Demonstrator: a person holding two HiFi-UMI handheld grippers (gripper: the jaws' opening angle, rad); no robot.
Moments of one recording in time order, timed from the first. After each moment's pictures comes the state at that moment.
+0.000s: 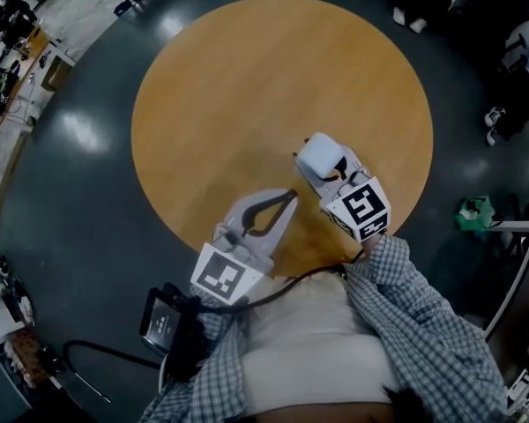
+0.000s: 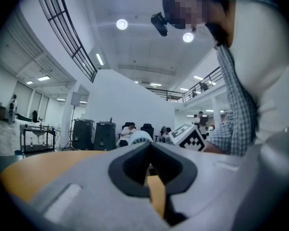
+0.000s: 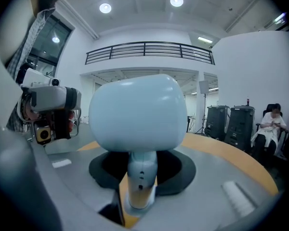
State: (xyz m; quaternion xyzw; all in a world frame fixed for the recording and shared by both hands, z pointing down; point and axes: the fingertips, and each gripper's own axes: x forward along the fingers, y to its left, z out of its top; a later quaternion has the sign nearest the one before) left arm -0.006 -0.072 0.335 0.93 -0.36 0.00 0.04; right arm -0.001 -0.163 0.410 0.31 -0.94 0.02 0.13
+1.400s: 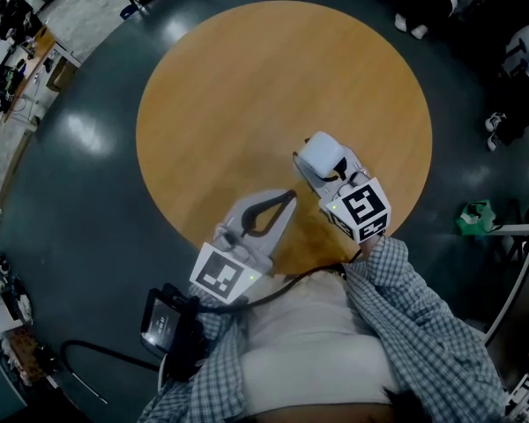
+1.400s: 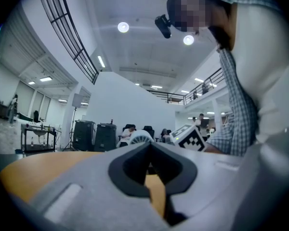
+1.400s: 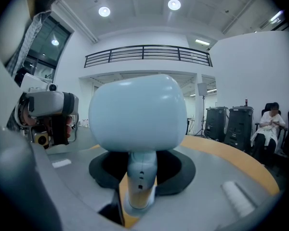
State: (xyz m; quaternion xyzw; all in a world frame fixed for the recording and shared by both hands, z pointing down) left arm -0.011 -0.060 0.326 0.93 -0.36 -0.03 0.03; right arm -0.005 -0.154 0.398 0.31 -0.94 0.03 0.11
